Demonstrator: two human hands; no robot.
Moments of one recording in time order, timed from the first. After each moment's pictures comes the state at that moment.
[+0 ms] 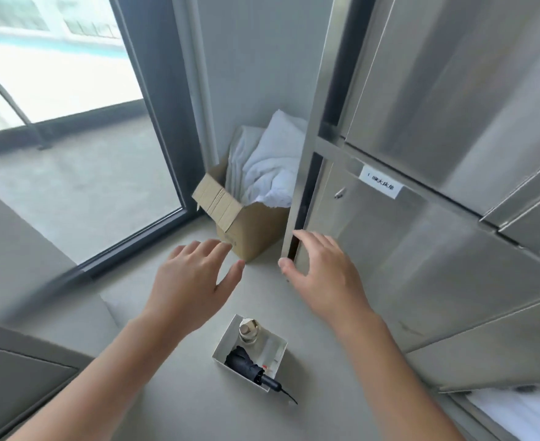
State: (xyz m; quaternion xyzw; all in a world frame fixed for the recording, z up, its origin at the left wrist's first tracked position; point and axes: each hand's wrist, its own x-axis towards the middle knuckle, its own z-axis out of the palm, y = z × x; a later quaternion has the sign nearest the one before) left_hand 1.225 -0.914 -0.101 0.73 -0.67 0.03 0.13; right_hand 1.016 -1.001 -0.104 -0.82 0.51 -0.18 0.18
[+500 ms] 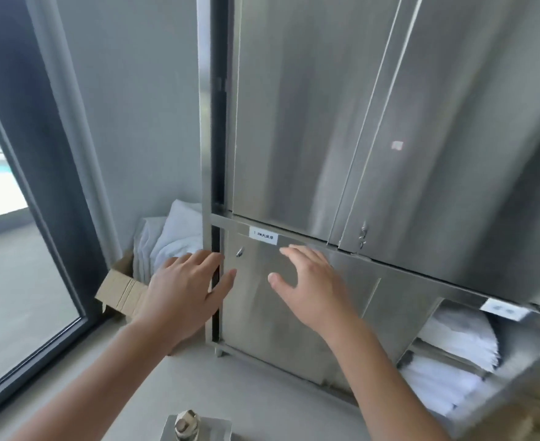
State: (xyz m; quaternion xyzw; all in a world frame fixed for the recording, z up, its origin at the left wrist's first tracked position) left_hand 1.142 -0.896 0.019 0.58 -0.79 0.08 0.20; right_hand 0.914 -0.897 0.023 -0.74 0.62 -0.27 0.03
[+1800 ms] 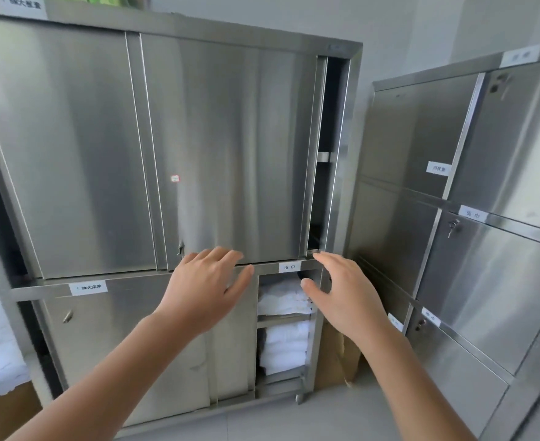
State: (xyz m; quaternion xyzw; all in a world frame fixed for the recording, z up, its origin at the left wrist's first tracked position) left_hand 0.874 -0.717 0.120 0.27 -0.91 0.06 0.30; right_hand 0.674 -0.565 0.099 -0.49 0.81 -0.31 -0.11
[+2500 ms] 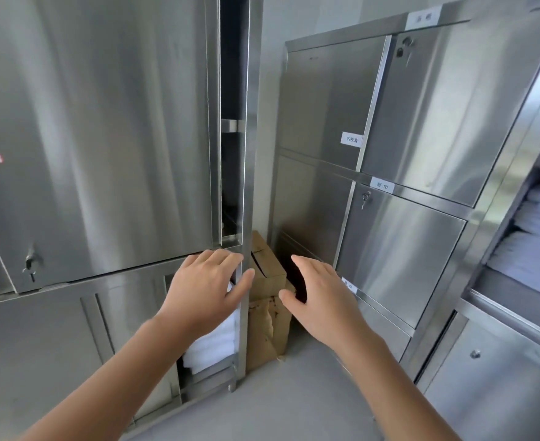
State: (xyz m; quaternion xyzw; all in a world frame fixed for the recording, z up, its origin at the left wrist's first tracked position) left_hand 0.649 -0.713 0.062 0.14 -0.95 0.00 0.29; right_hand 0.521 -0.528 0.047 -0.41 0.87 -0.24 -0.13
